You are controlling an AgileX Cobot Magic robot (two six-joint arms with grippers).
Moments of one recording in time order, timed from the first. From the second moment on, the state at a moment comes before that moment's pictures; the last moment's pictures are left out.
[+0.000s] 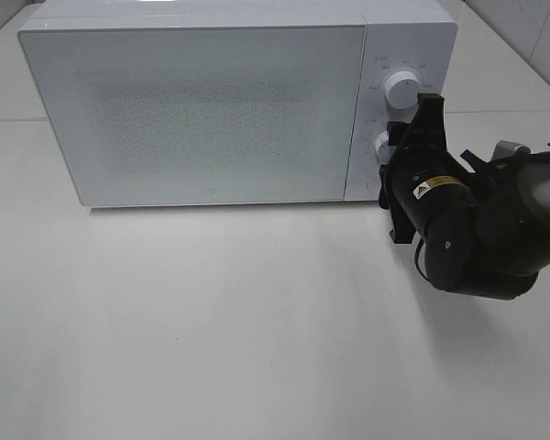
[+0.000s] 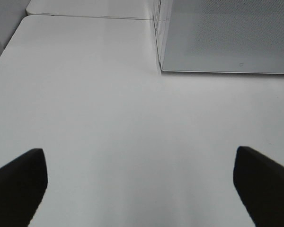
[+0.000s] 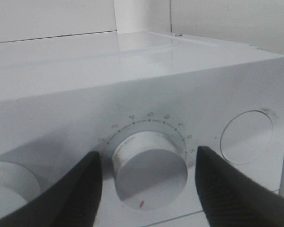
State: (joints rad) left arm 0.06 0.00 -0.52 -0.14 1.08 0.07; right arm 0.52 2.03 -0.70 0.54 -1.15 1.42
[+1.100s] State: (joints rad) left arm 0.06 0.00 -0.52 -0.14 1.08 0.07; right arm 0.50 1.81 -0.44 0.33 -1.21 1.39
